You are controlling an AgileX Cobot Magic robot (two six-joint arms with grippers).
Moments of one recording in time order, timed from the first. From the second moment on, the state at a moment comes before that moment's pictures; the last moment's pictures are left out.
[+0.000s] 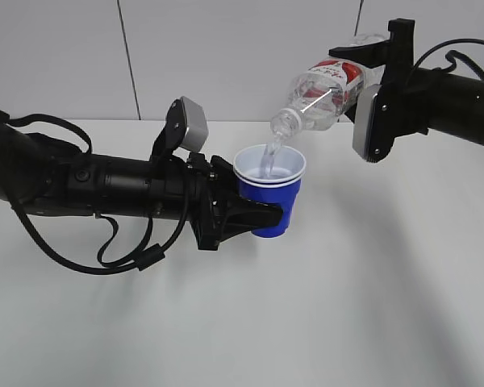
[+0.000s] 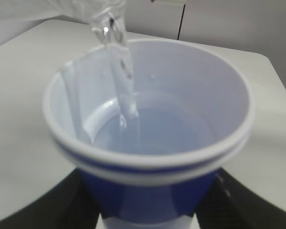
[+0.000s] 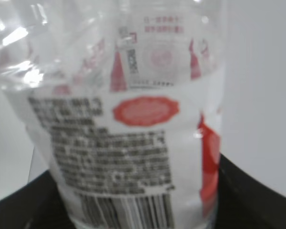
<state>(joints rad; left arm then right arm) -0.44 2.07 -1.04 1.22 -1.02 -0.73 0.06 1.87 -1.05 -0.85 -0.80 -1.03</state>
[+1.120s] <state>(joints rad) -0.44 2.07 -1.04 1.22 -1.01 -0.73 0.06 1.87 -1.06 -0.85 -0.82 -0.98</state>
